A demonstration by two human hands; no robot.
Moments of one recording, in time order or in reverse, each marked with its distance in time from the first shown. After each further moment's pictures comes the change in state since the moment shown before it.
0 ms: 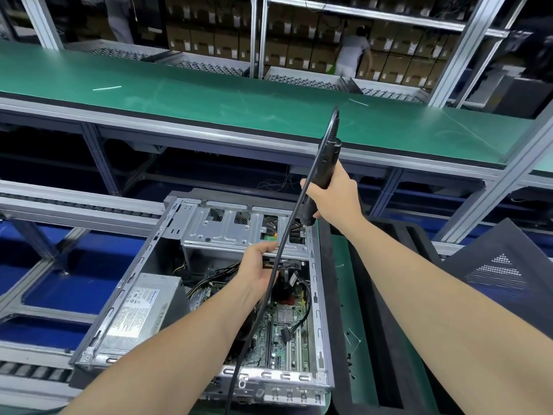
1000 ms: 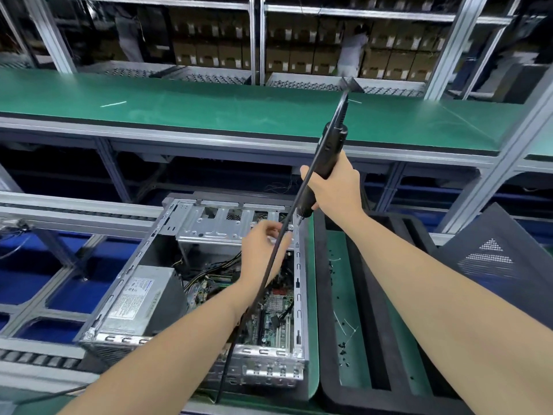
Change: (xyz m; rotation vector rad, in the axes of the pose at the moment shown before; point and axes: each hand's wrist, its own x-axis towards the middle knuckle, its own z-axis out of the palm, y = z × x) left_hand -0.039 -0.027 0.028 1.017 0.197 0.899; right_hand -0.029 -0.012 -0.046 0.142 0.107 -0.067
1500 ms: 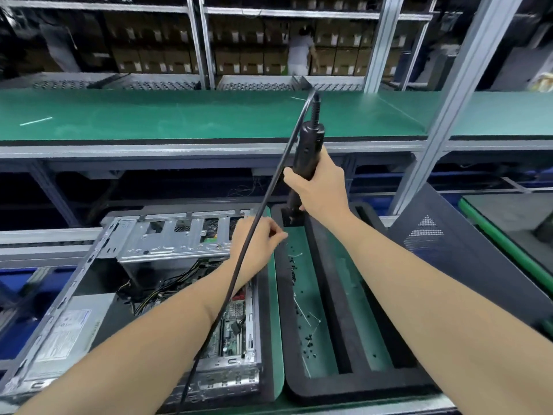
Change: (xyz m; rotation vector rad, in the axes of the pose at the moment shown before) left_hand 0.021 0.046 0.066 0.552 -0.258 0.472; right_hand -0.008 0.021 -0.077 -0.049 0.088 -0.051
